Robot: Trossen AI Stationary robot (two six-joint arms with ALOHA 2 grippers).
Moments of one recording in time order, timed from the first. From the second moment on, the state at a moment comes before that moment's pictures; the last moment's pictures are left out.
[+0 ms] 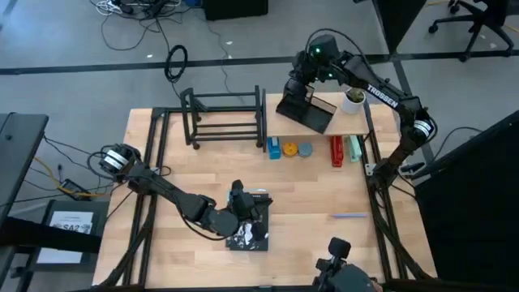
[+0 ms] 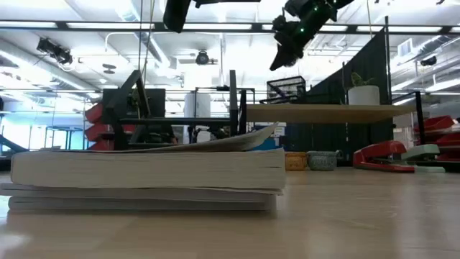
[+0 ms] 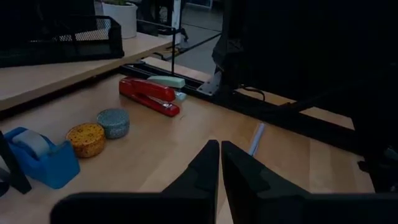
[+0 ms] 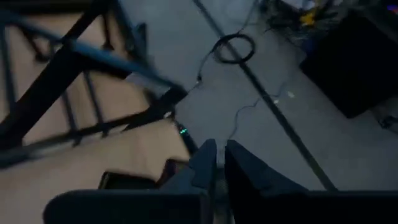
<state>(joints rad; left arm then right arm) -0.50 1.70 1.12 0.29 -0.89 -0.42 -0.75 1.63 1.68 -0.73 -0.13 -0.43</state>
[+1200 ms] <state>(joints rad) -0.50 1.70 1.12 0.32 -0.89 -0.42 -0.79 1.63 1.63 -0.91 -0.41 -0.55</state>
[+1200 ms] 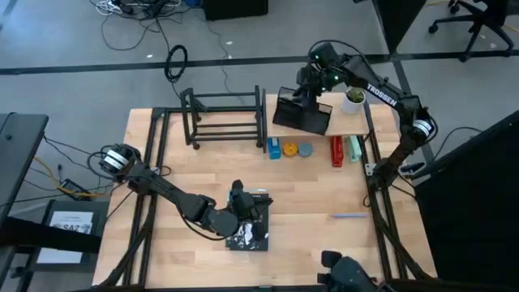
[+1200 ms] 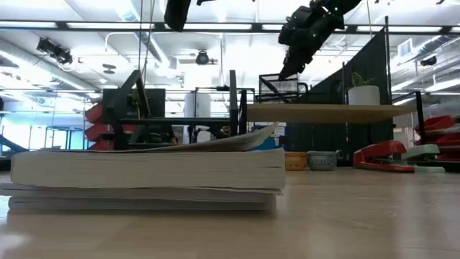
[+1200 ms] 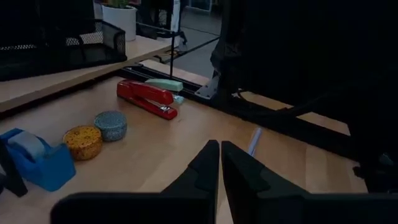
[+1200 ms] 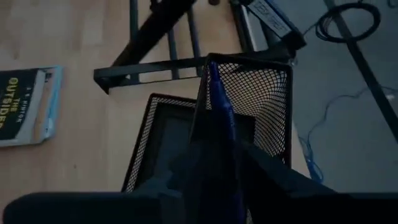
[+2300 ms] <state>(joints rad) -0.49 1.70 1.12 0.32 -0.89 -0.42 -0.72 1.72 1.63 -0.77 -0.47 -0.71</state>
